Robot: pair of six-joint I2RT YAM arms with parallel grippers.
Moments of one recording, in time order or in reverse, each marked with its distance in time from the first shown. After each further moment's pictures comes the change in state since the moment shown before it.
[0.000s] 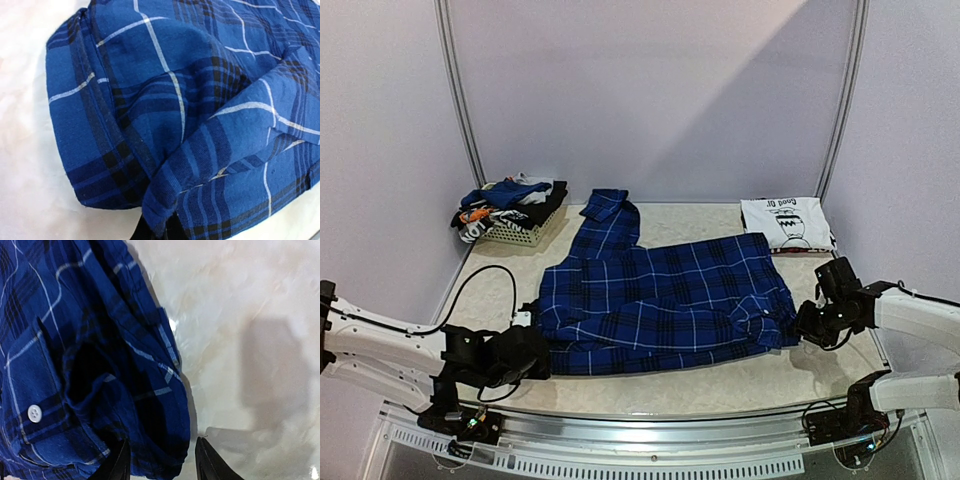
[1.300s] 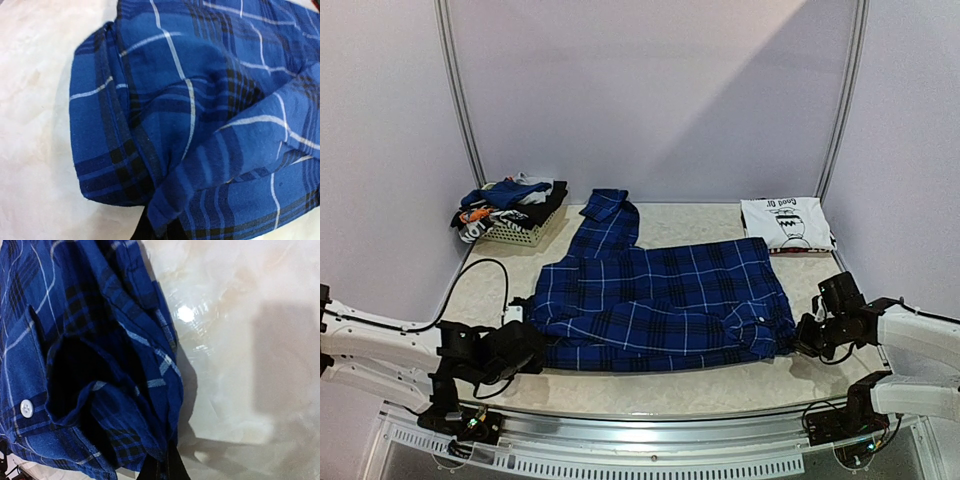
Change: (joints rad) left arm 0.042 -0.019 0.017 -0.101 -0.081 0.027; right arm 0.001 -0.079 -0.126 0.066 -0.136 0.027
